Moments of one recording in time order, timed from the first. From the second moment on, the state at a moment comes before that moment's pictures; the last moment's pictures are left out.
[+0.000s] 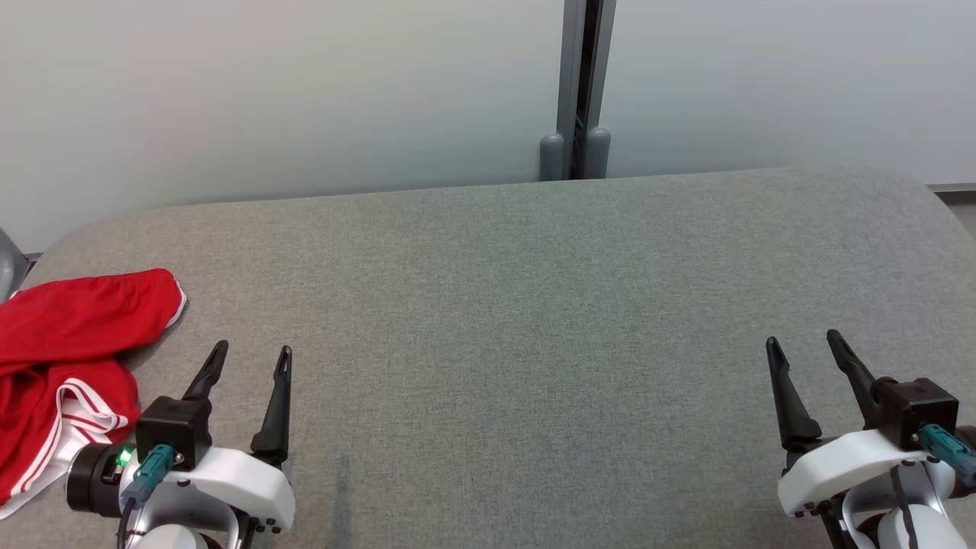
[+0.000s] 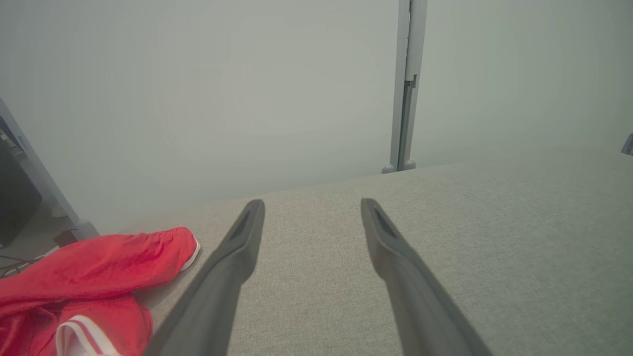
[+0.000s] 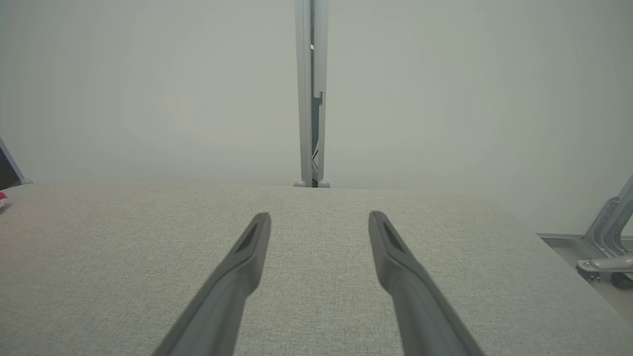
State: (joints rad) left arm -0.08 0.22 -0.16 0.17 -0.23 0.06 -0.10; right arm -0.12 -0.07 -0.02 0.24 0.09 0.13 -0.11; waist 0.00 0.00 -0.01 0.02
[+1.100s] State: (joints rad) left arm -0.10 0.24 -0.08 0.16 -0.31 0.12 -0.10; right arm -0.12 -0.07 0.03 0.14 0.12 0.13 -0.12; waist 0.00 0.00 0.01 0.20
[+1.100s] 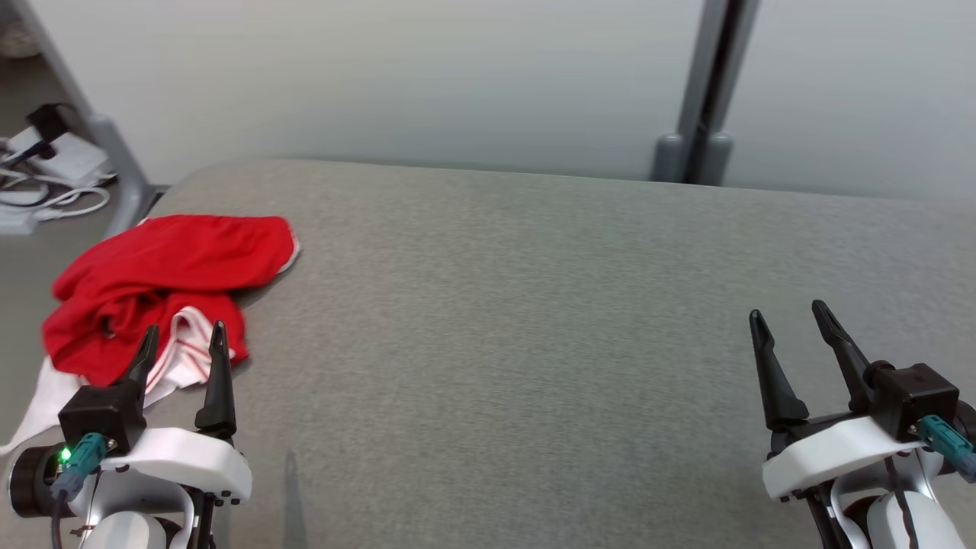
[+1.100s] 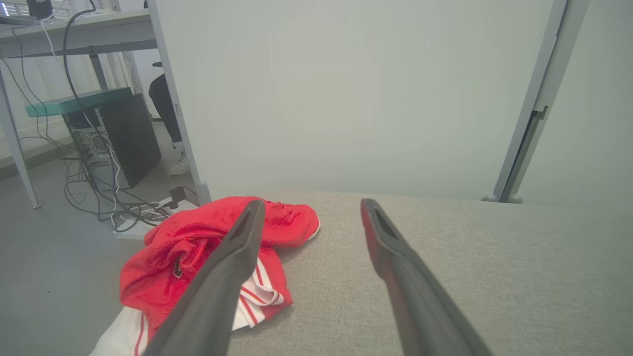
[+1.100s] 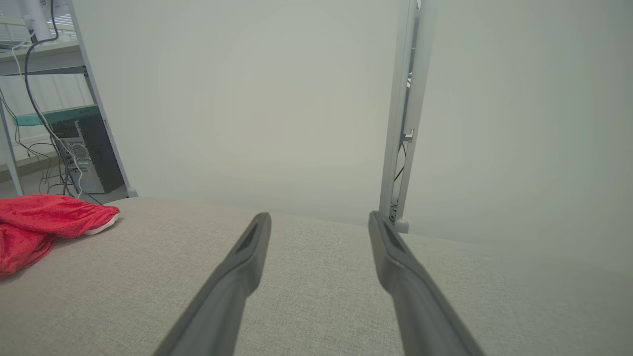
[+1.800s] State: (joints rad) left arm -0.07 0.24 -0.05 0.14 -0.35 0.16 -0.12; right arm -0.13 -0.06 0.07 0.11 0.13 0.13 -0.09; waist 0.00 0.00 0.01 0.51
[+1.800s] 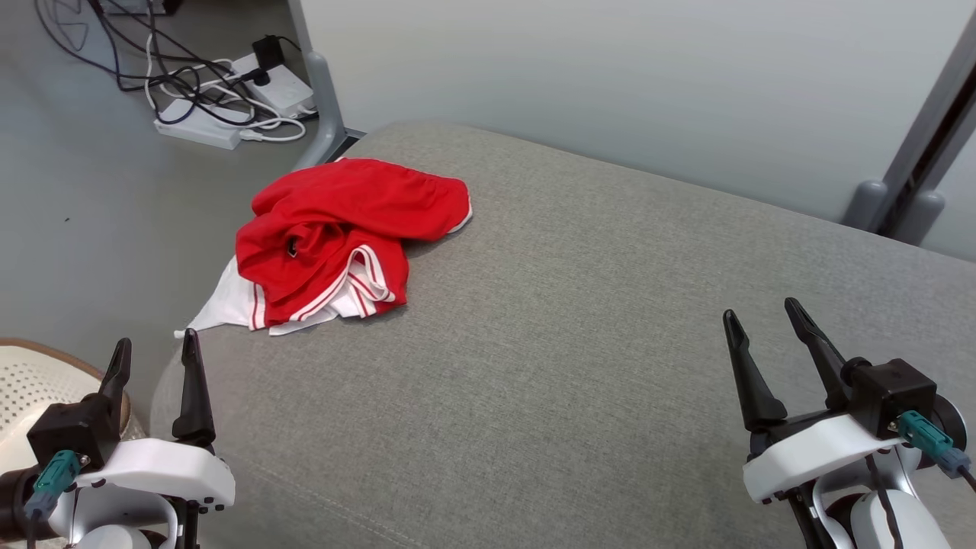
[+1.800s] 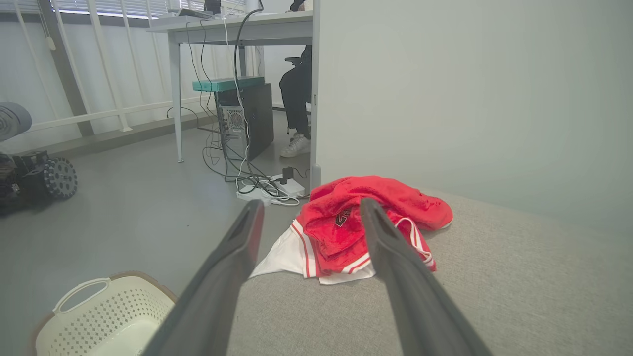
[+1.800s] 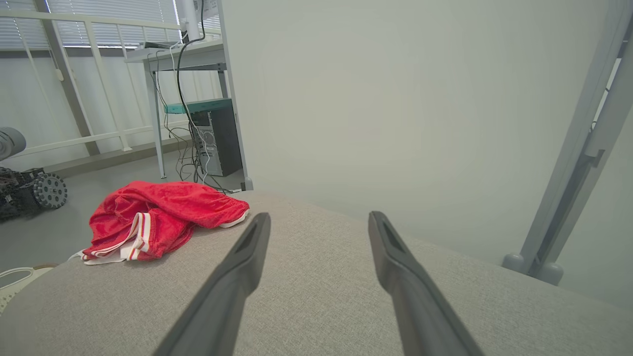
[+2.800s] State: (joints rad) left arm -0.15 0.25 -0.02 0.12 -0.40 0.18 -0.13; right arm -0.16 -0.07 0.10 0.08 0.13 0.13 -0.05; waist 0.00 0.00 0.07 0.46
